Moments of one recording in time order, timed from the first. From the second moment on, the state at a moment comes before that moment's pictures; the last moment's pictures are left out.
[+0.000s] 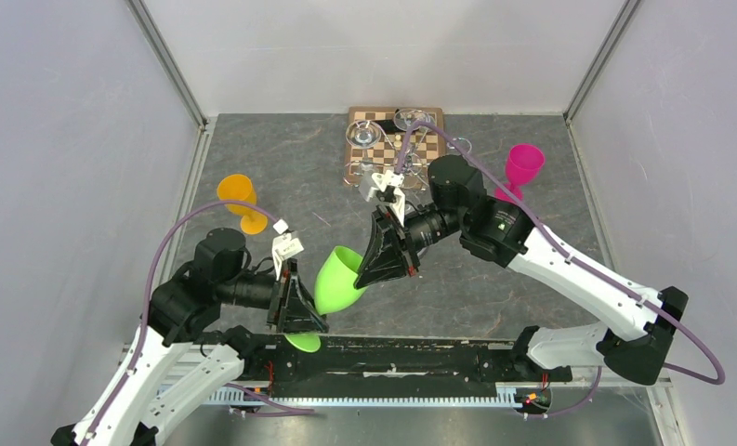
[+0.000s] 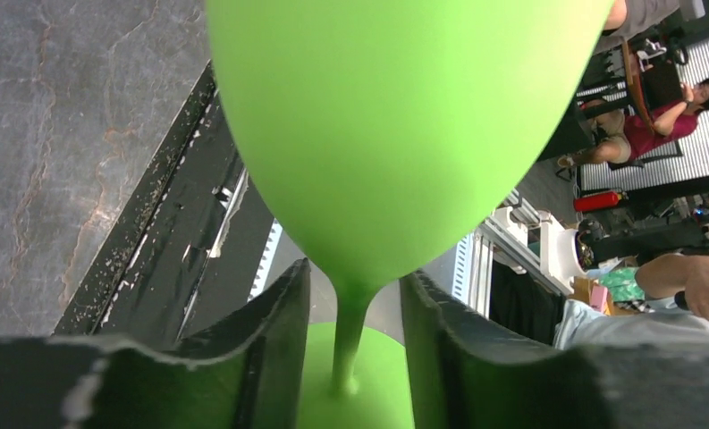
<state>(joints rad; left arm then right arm) -0.57 0.57 0.91 -0.90 0.96 -0.32 0.92 1.27 1.35 -0.31 -1.05 0.20</state>
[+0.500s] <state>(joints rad) -0.57 0.60 0.93 -0.92 0.75 -0.32 0.92 1.20 1.34 -0.57 -0.88 0.01</state>
